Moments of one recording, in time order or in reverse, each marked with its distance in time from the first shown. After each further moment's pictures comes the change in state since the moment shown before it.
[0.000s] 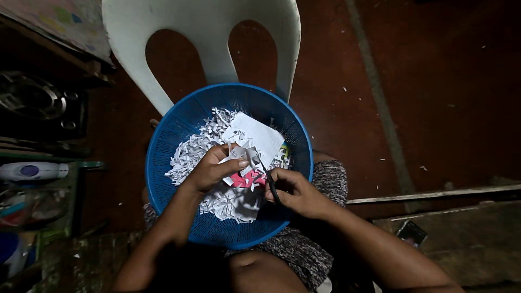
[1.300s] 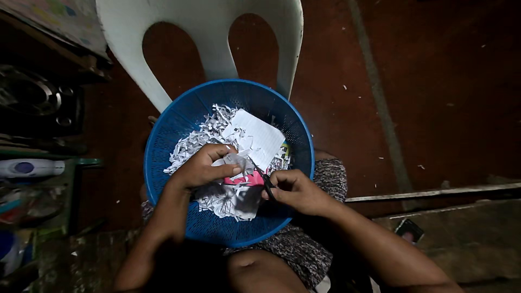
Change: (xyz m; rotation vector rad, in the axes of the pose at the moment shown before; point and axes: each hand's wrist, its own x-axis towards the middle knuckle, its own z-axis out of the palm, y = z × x) left_hand -0.005 0.012 -0.024 0.282 -0.169 0.036; right_hand 0.001 -0.001 -0.003 0.005 -0.035 0.048
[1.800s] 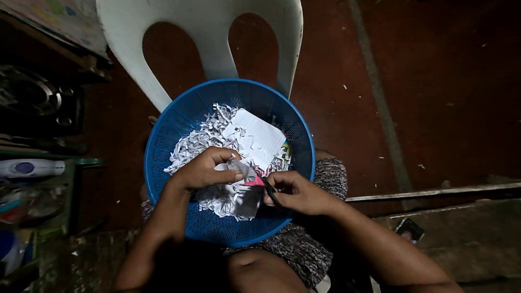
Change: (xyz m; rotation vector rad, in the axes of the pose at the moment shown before) left_hand 0.001 -0.001 0.000 0.052 -0.111 0.007; right_hand 0.000 -0.002 -0.004 0.033 -0.124 0.042
